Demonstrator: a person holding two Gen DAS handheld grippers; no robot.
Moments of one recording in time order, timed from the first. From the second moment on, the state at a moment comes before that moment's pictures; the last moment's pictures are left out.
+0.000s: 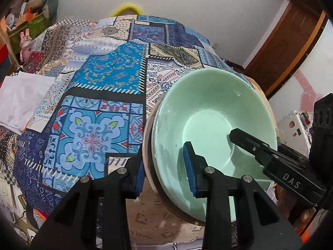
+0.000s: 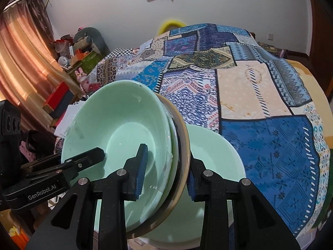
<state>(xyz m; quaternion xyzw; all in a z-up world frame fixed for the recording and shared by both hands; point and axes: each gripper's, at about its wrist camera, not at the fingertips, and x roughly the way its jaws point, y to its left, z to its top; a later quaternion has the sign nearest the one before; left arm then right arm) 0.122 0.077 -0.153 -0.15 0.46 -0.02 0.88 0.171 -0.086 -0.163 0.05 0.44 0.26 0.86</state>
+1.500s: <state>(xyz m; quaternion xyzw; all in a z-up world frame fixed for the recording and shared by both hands) 0.148 0.038 -0.188 -0.13 0.50 -0.05 0.86 0.177 -0.131 -0.201 0.10 0.47 0.25 0.84</state>
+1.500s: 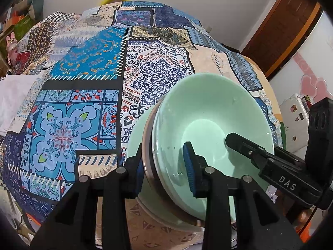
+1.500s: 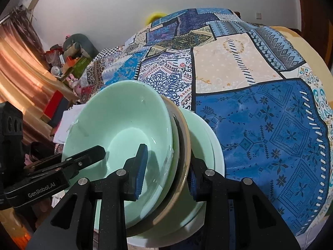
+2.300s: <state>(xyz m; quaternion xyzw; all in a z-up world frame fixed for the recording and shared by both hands) 0.041 0.034 -0.039 -0.08 0.28 -0.03 0.96 0.065 -0.152 -0.048 0.04 0.24 0.27 0.93</state>
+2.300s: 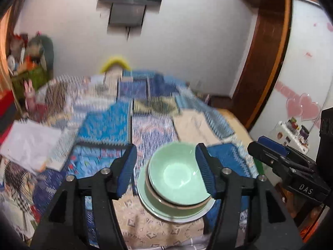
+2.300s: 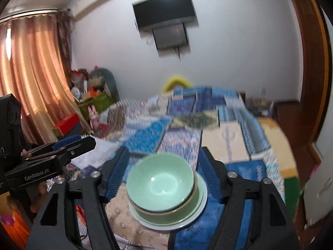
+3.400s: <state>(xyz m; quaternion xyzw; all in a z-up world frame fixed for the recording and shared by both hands) -0.053 0.015 0.000 -0.03 0.11 -0.01 0.99 0.011 -0.156 -0.022 0.04 0.14 0.27 0.95</state>
